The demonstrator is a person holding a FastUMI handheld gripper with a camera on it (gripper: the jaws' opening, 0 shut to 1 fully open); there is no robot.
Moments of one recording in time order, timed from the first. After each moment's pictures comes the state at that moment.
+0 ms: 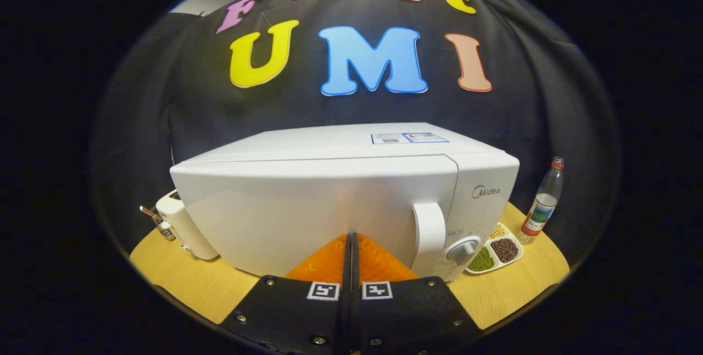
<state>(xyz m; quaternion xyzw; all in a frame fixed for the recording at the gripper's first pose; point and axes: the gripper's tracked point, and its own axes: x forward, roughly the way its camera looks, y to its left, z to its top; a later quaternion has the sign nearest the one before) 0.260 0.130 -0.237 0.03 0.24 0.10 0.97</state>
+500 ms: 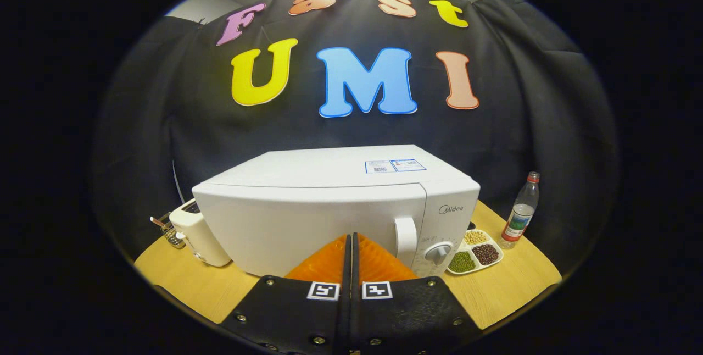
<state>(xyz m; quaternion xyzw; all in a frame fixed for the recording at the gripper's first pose) 0.219 0.120 -0.171 0.04 0.19 0.09 0.98</state>
